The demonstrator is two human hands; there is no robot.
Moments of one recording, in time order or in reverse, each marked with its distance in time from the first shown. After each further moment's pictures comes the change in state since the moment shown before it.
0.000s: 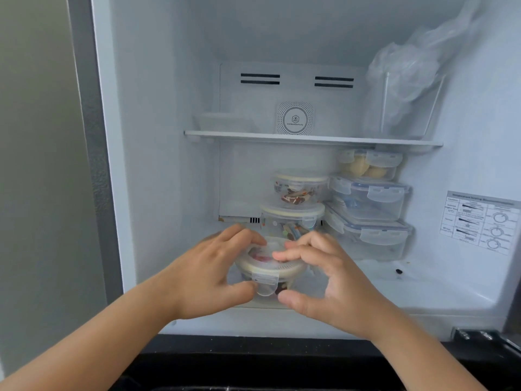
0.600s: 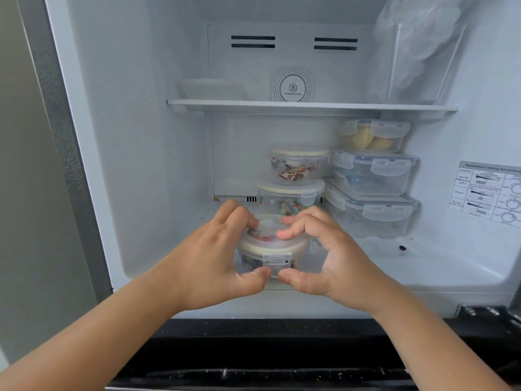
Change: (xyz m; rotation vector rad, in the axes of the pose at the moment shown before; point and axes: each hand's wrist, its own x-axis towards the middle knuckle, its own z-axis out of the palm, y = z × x) left_hand 0.004 0.012 0.011 -0.005 0.067 -0.063; right_hand 0.006 0.014 0.004 0.159 -0.001 0.031
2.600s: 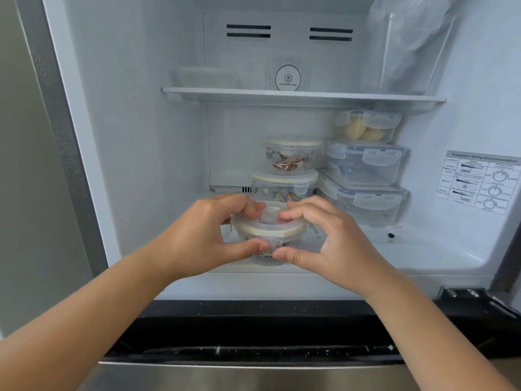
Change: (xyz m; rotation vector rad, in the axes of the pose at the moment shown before) left_hand 0.007 -0.007 0.003 -0.306 0.049 0.014; right_hand -0.008 -0.003 -0.008 -0.186 0.100 0.030
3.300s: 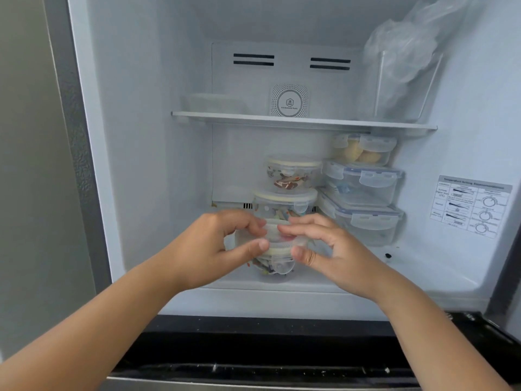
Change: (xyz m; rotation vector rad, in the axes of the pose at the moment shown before) left_hand 0.005 0.001 -0.001 -0.004 0.022 -0.009; right_hand 0.008 0.010 -0.016 0.147 -0.194 0.112
